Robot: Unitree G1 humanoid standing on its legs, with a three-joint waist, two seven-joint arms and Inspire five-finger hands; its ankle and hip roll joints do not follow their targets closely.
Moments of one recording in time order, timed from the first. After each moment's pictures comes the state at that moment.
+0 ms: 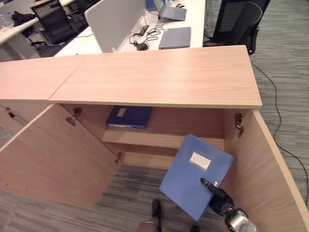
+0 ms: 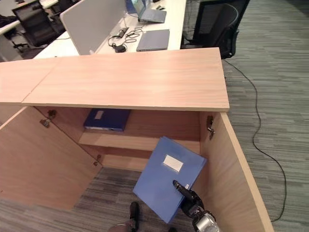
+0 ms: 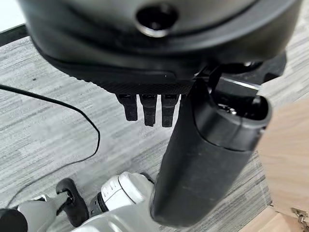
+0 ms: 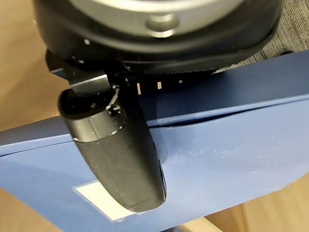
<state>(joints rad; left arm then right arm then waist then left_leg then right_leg) 0.14 0.16 0.19 1.29 -0.74 0.09 0.00 0.05 -0.27 0.14 0.74 1.14 0.09 0.10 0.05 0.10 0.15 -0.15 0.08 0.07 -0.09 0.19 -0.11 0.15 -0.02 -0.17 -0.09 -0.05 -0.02</state>
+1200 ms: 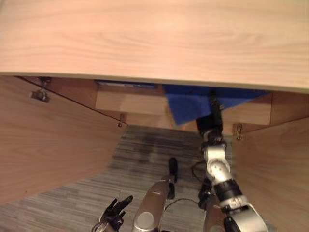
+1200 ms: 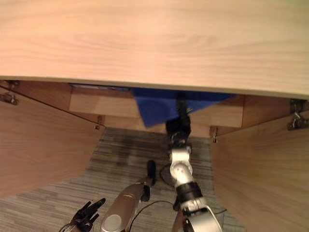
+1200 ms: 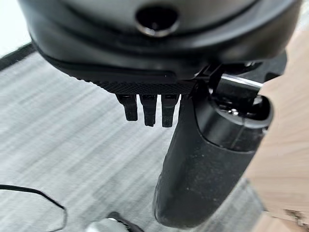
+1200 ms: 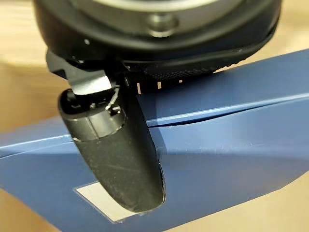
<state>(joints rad) 0.06 0.18 -0.02 0.91 -0.83 0.02 0.15 -0.60 -0.01 -0.03 0.36 1.54 -0.50 -0.14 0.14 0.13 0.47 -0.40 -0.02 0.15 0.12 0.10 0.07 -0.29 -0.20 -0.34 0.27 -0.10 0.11</state>
